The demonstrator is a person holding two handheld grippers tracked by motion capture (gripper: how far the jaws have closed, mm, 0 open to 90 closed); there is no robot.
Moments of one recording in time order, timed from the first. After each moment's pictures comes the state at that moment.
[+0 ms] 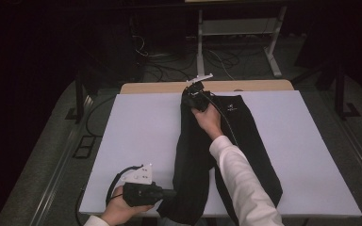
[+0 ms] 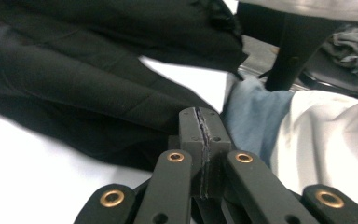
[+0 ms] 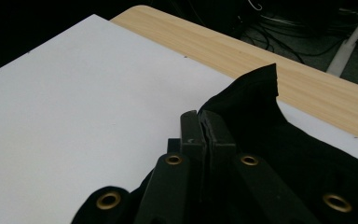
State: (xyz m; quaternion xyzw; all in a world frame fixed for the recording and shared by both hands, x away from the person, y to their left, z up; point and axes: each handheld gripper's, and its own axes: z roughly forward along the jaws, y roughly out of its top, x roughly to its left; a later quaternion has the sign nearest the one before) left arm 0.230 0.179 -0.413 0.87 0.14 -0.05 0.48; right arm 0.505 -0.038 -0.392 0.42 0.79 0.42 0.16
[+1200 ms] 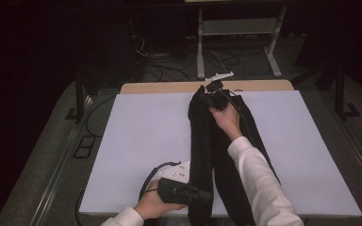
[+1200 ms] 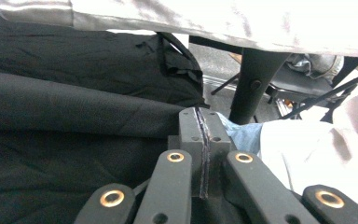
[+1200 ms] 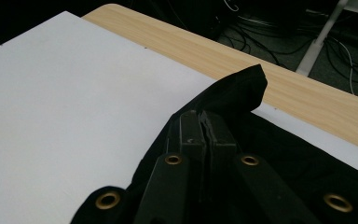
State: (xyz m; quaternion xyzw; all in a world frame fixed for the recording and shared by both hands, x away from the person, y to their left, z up) left arm 0.238 0.094 -0.406 0.86 0.06 -0.11 0.50; right arm 0.494 -0.095 -0.380 0.43 0.78 0.41 0.19
